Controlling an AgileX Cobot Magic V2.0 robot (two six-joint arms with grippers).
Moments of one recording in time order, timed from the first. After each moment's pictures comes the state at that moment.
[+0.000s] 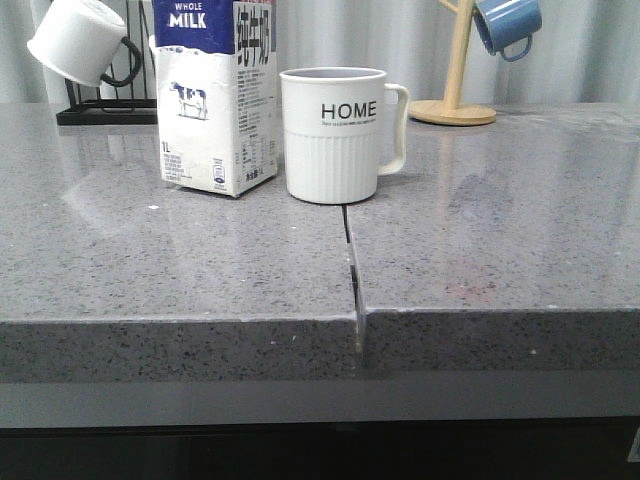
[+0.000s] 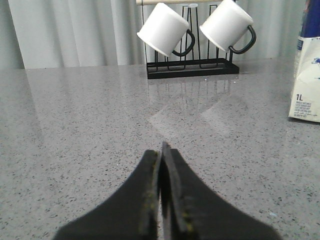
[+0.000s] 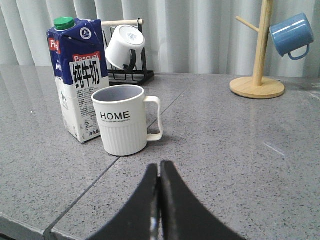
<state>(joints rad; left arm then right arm) -0.03 -0.01 0.00 -0.06 0.09 0.07 0.41 0.23 -0.19 0.03 0.03 0.07</state>
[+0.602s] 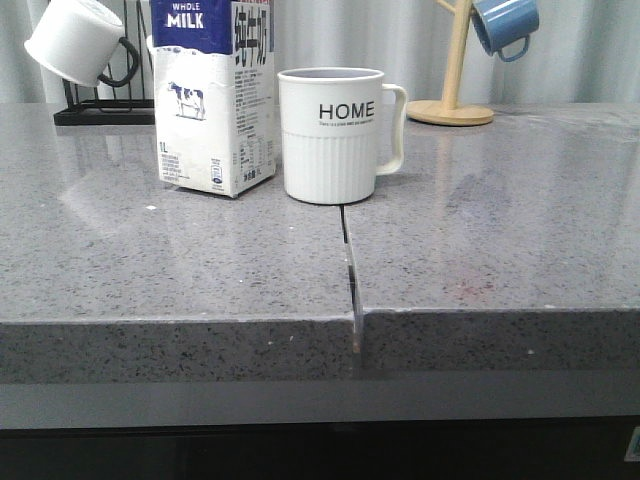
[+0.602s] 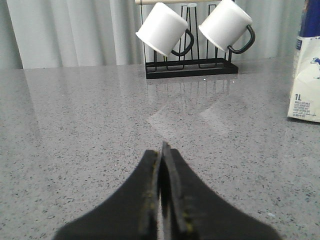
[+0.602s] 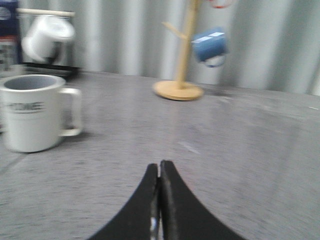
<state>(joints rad) -0.03 -0.01 0.00 -0.06 0.09 0.07 0.12 0.14 -0.11 -0.06 0.01 0.02</state>
